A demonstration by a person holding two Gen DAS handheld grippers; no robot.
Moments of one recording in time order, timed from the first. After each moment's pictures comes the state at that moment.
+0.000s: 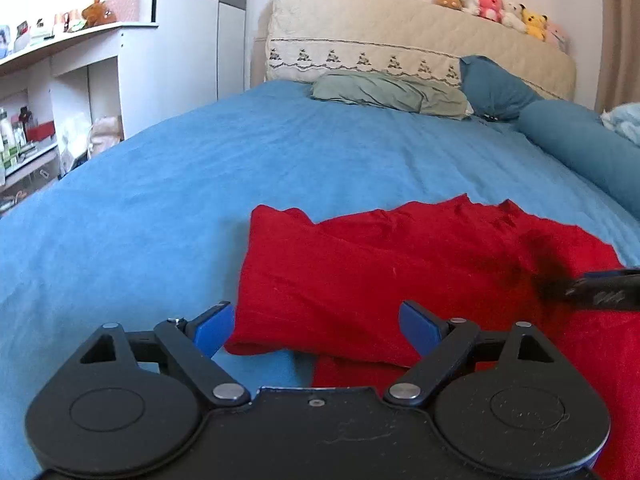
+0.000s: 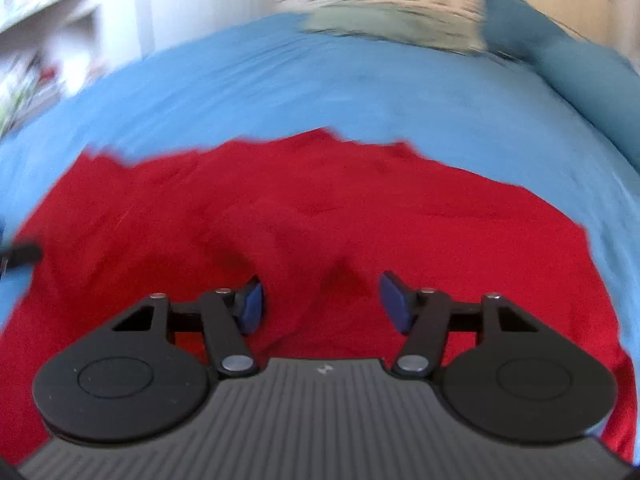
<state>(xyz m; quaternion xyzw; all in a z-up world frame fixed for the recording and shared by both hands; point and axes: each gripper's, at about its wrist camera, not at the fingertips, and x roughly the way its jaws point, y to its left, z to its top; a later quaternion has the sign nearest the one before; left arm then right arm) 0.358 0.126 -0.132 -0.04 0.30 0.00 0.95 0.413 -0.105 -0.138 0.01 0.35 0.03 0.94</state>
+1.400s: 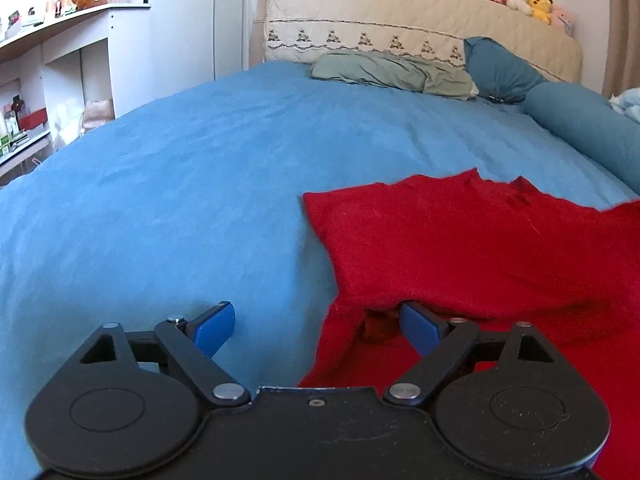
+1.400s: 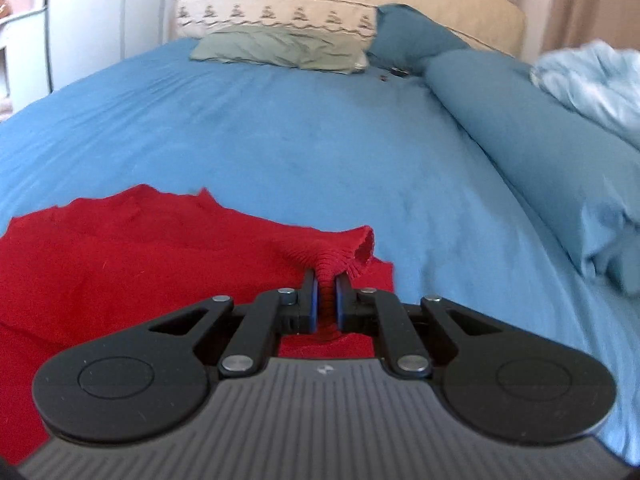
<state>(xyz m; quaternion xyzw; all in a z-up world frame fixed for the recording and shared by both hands) 0.387 0.114 -0.160 -0.03 0.32 0.01 0.95 0.410 -0.219 -0.090 -0.04 0.33 -0.09 0.94</state>
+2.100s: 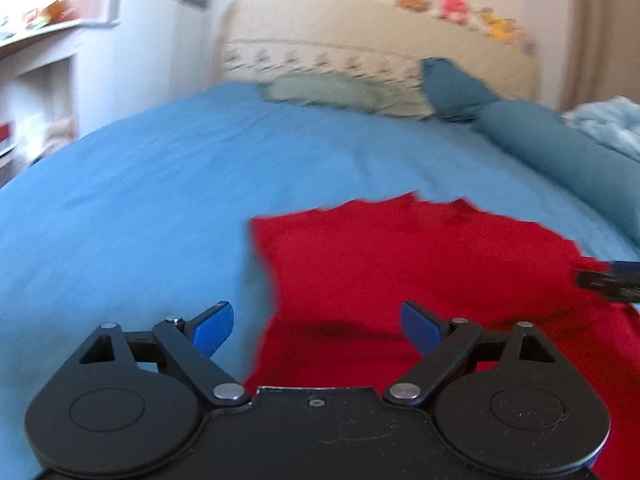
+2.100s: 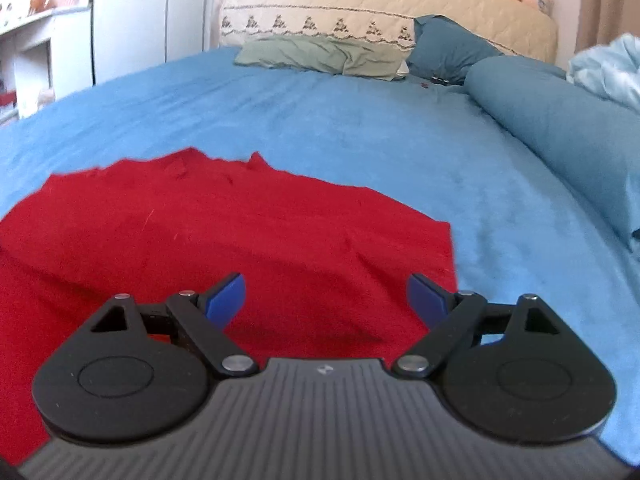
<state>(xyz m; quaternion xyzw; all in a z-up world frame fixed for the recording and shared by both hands) 0.369 0.095 -0.141 -0.04 0.28 -0.08 0.96 0.387 -0.207 -0.154 -0.03 0.29 -0.02 0.96</state>
